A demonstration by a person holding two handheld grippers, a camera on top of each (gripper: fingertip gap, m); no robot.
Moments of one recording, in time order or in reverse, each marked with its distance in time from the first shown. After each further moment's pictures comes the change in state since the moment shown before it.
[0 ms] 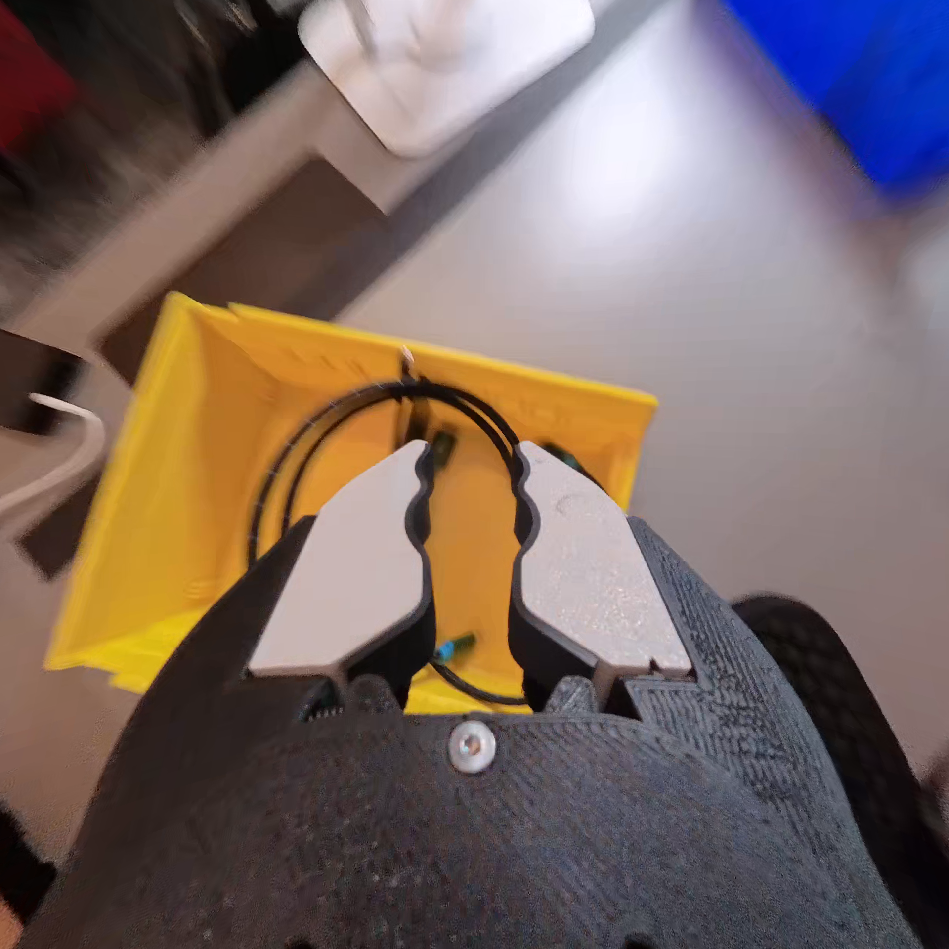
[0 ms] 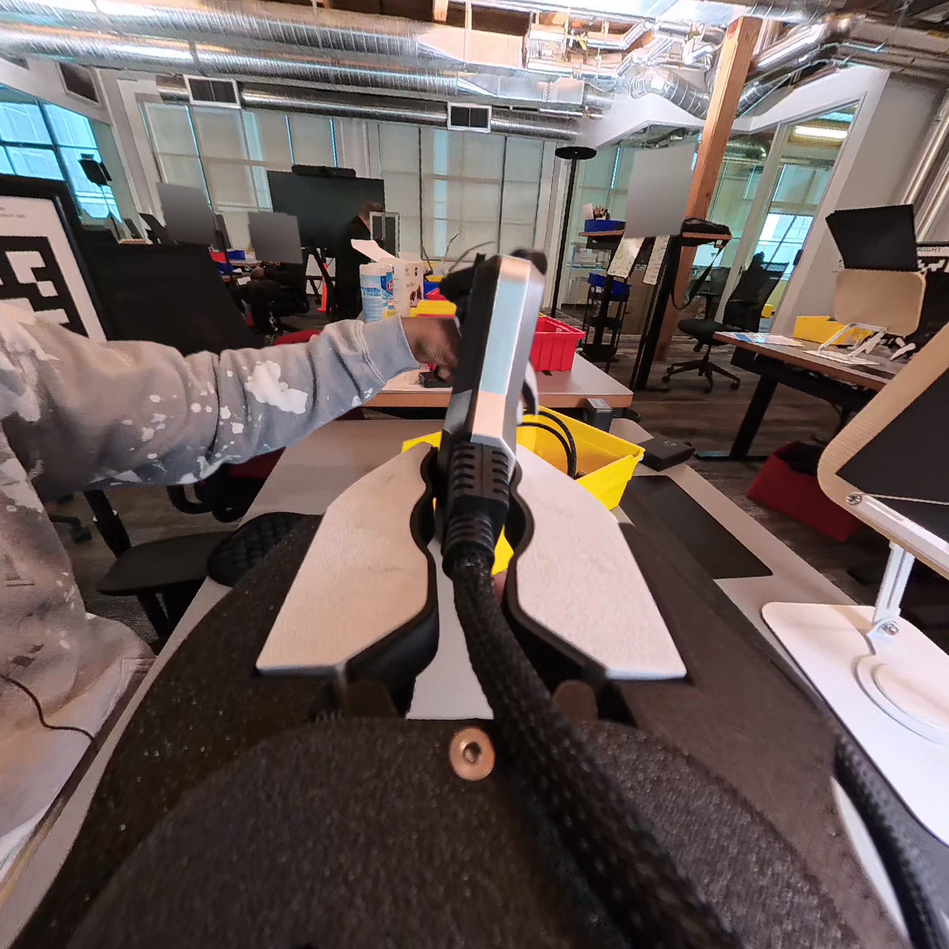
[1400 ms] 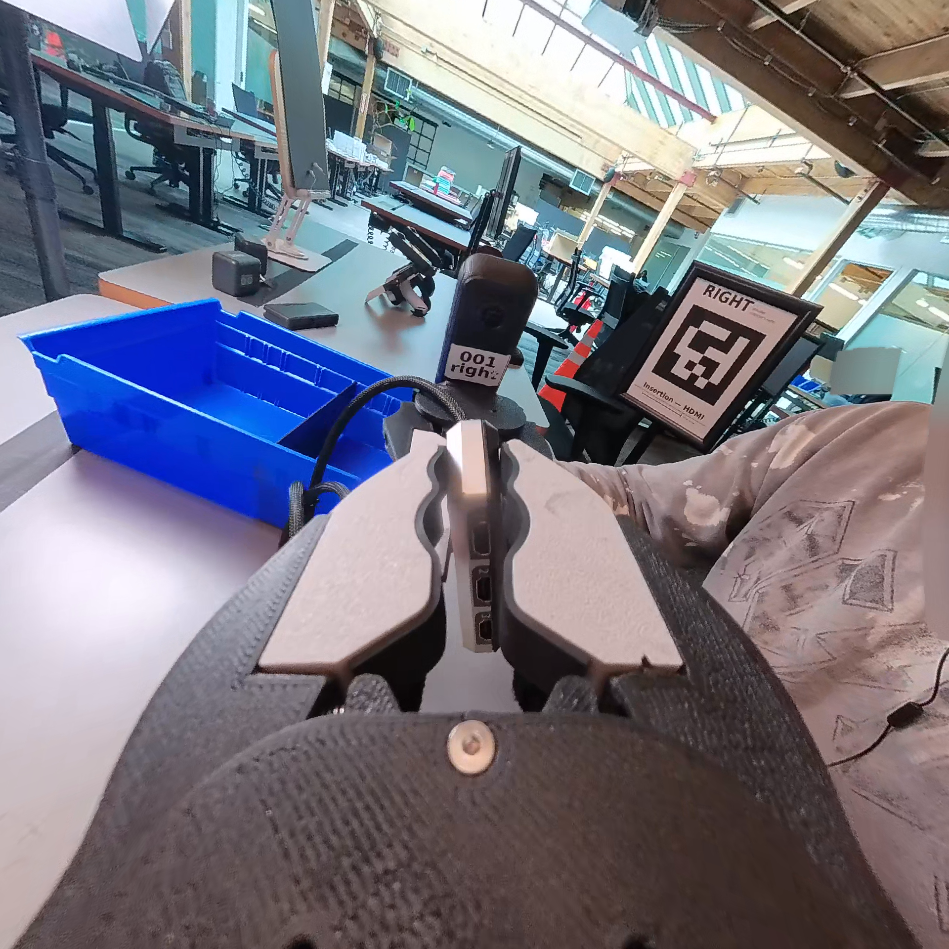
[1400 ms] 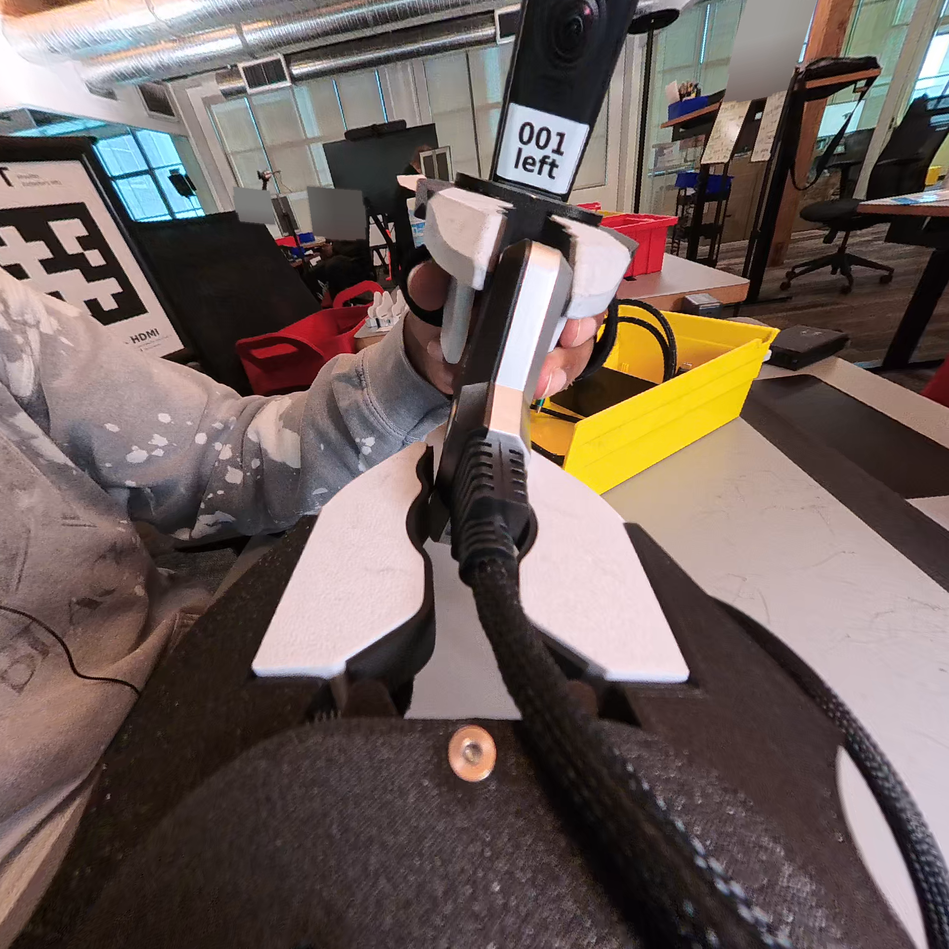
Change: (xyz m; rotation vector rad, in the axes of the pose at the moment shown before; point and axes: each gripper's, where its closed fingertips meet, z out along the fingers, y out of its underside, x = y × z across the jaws) left arm 0.250 -0.143 0.018 0.655 0.936 0.041; right arm -0.014 0.098 0.046 -0.102 -0.135 0.194
